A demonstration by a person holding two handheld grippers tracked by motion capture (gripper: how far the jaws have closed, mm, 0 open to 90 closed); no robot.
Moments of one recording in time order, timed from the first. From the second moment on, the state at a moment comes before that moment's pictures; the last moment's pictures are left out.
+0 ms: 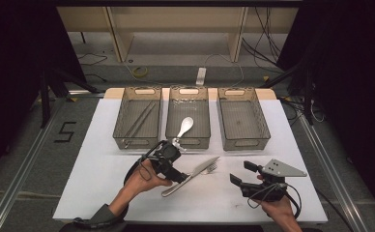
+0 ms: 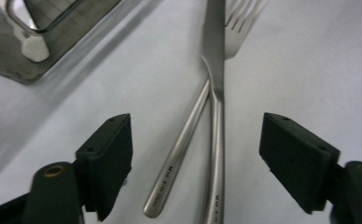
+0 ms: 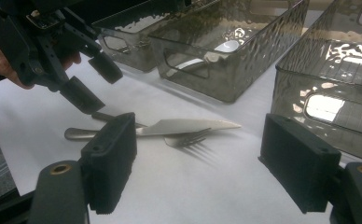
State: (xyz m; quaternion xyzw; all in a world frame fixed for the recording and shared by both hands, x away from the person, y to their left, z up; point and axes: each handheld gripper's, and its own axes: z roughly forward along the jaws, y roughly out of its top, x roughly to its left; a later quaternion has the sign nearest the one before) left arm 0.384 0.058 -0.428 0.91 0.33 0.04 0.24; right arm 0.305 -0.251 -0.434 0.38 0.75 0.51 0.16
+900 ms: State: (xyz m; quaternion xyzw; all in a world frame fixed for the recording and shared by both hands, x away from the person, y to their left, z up) left arm 0.377 0.045 -0.462 0.93 0.31 0.02 0.19; right arm 0.303 -0.247 -0.433 0.37 0.76 0.51 0.17
